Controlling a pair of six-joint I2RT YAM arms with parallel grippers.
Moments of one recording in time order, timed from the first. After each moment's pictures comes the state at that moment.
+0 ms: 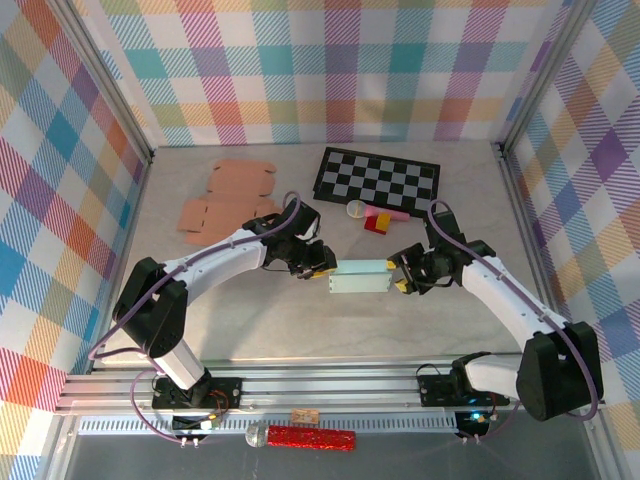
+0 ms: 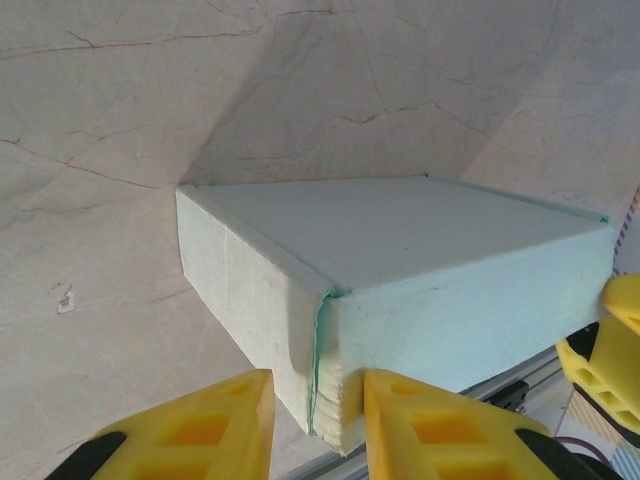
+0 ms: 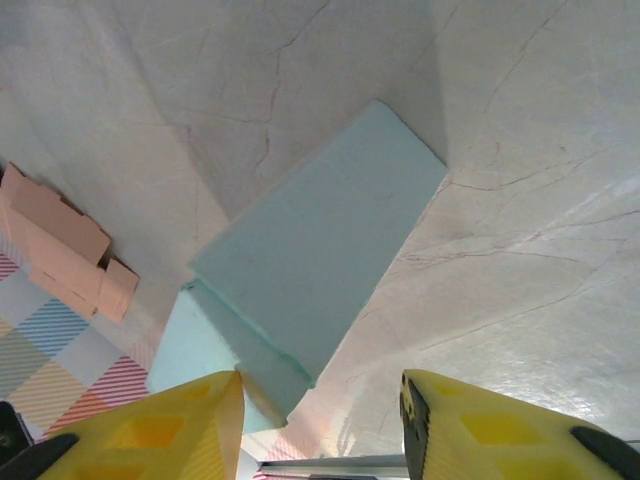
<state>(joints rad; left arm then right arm) -0.69 1.65 1.19 -0.60 0.37 -0.92 0.31 1.23 0.81 -0.69 -0.43 1.34</state>
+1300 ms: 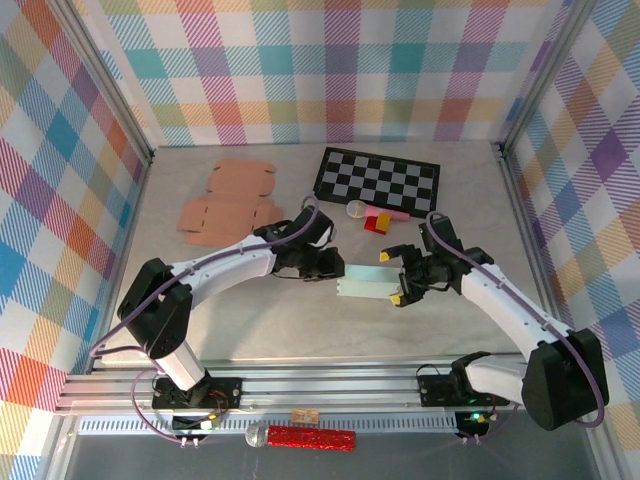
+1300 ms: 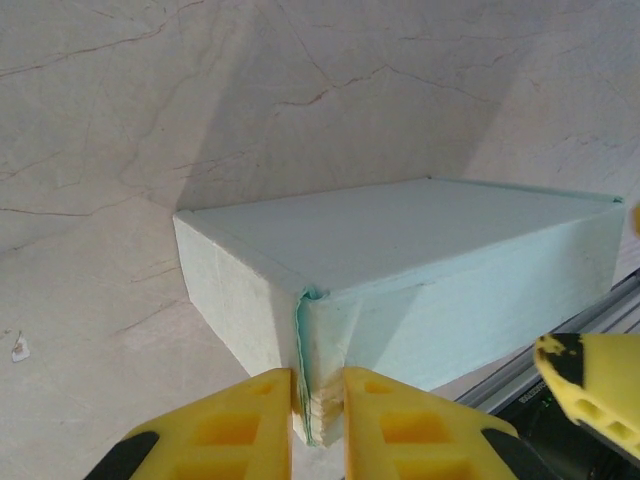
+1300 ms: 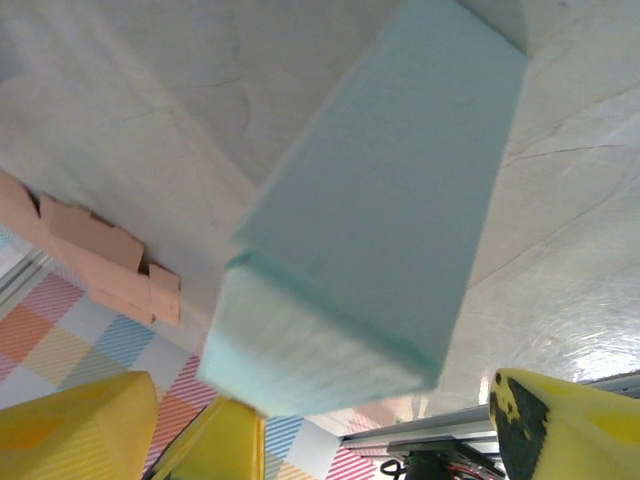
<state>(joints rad) -0.78 1.66 1.19 -0.55 0.30 -0.78 0.36 1.17 0.75 -0.63 -0.45 1.66</state>
